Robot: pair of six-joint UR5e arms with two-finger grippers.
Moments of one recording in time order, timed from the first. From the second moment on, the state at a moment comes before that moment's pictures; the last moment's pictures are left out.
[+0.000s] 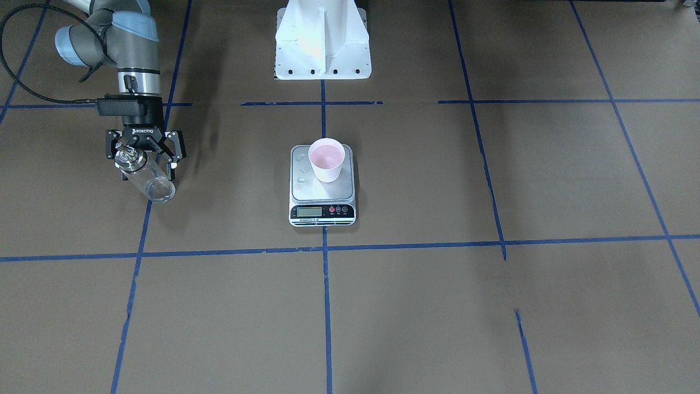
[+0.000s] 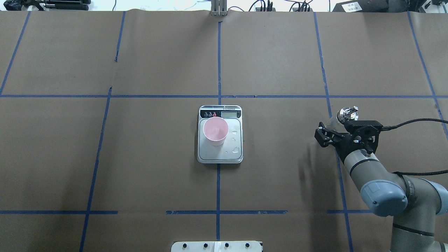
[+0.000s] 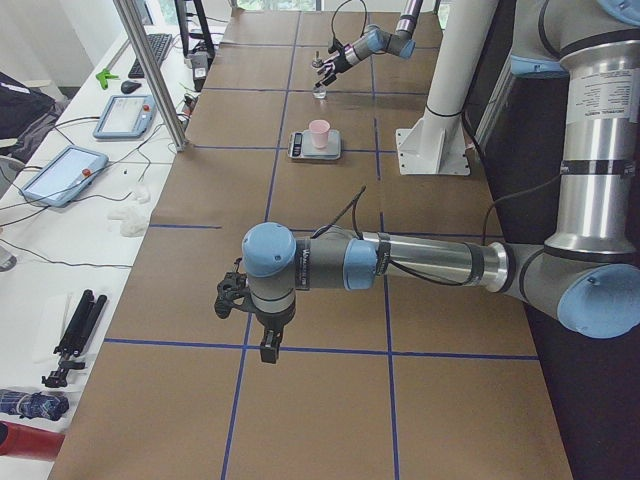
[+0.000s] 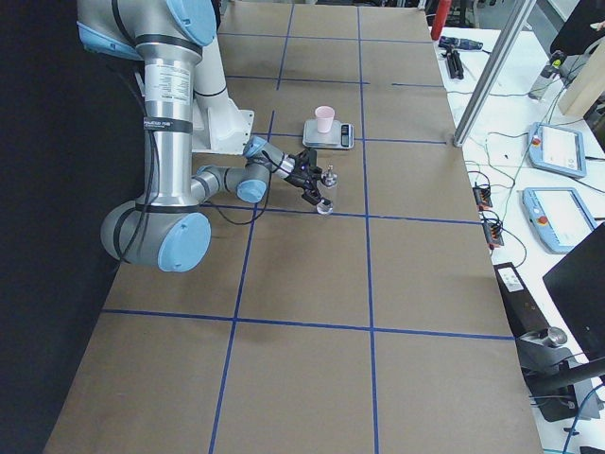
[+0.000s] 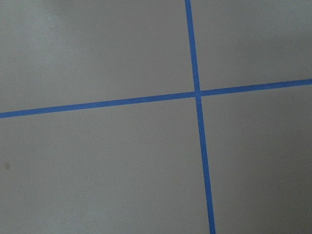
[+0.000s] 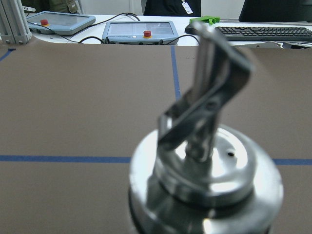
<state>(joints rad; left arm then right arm) -1.66 -1.54 -1.70 -1.48 -2.31 0.16 0.30 -1.63 1.87 -0.89 0.87 1.31</state>
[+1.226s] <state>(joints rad) -1.66 -1.54 -1.70 -1.48 -2.31 0.16 0.26 -1.80 2.02 -0.88 1.05 1.29</state>
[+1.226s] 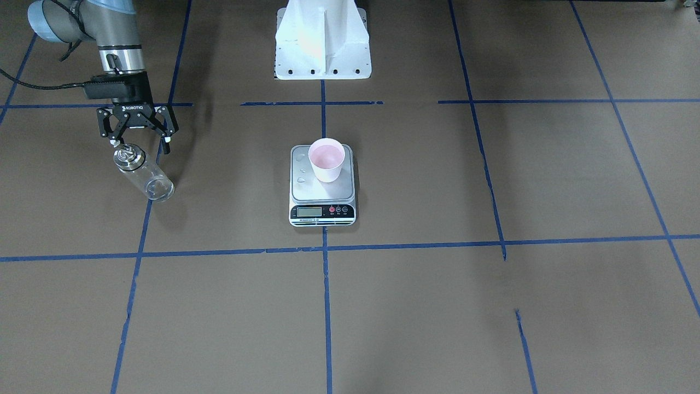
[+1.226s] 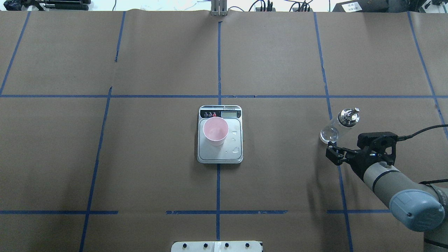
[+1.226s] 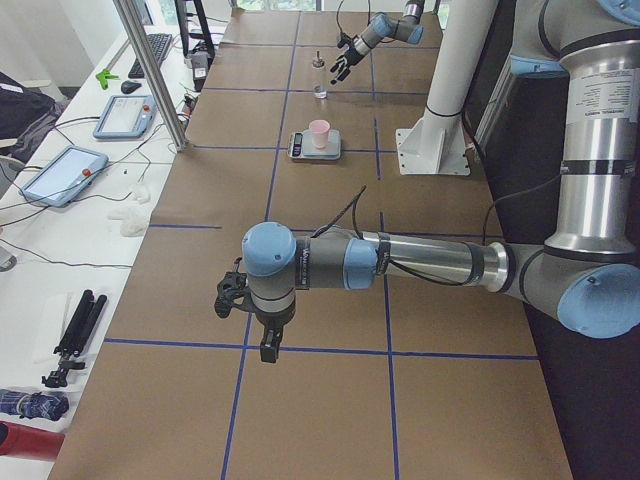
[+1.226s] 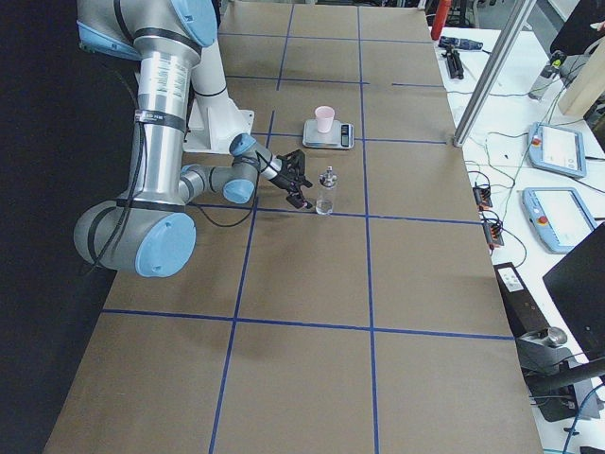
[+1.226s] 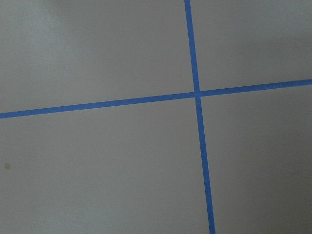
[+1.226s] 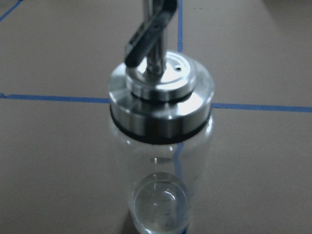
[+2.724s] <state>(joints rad) -1.66 -1.54 -1.71 -1.48 -2.31 0.16 1.29 -1.89 1.77 -0.90 2.05 0.33</state>
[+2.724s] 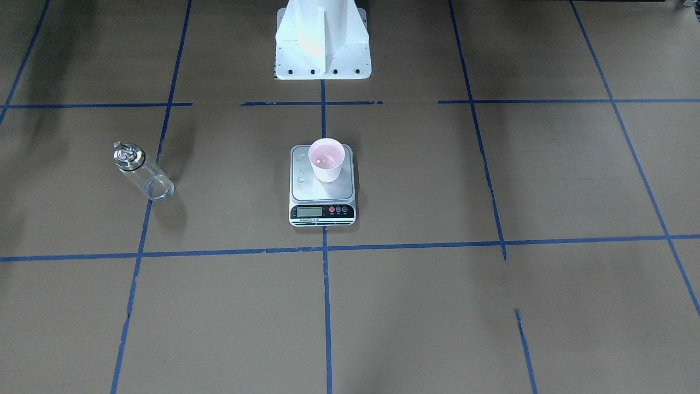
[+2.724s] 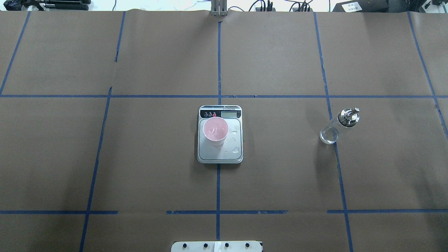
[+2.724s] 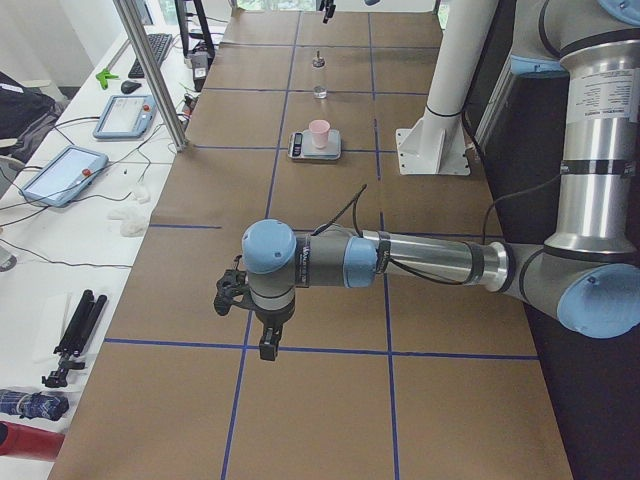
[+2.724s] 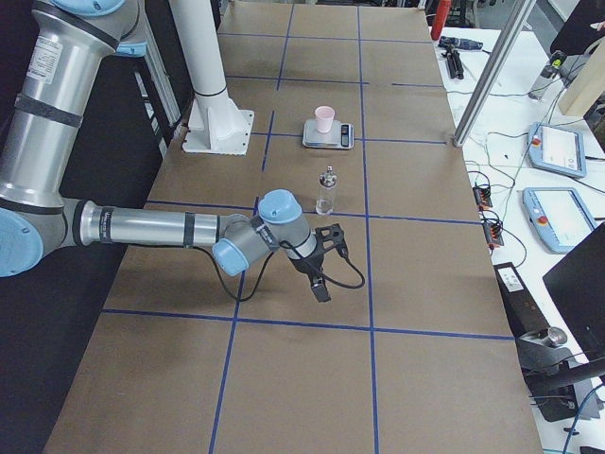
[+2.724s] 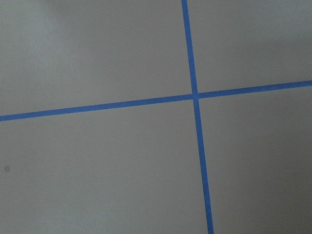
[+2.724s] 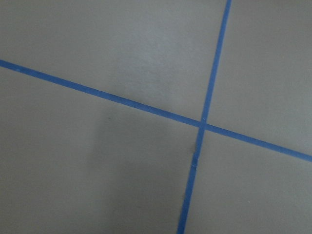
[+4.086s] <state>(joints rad) -1.66 -1.54 -1.71 -1.48 -2.31 0.16 1.56 -1.56 1.70 -1.72 2.23 -0.02</state>
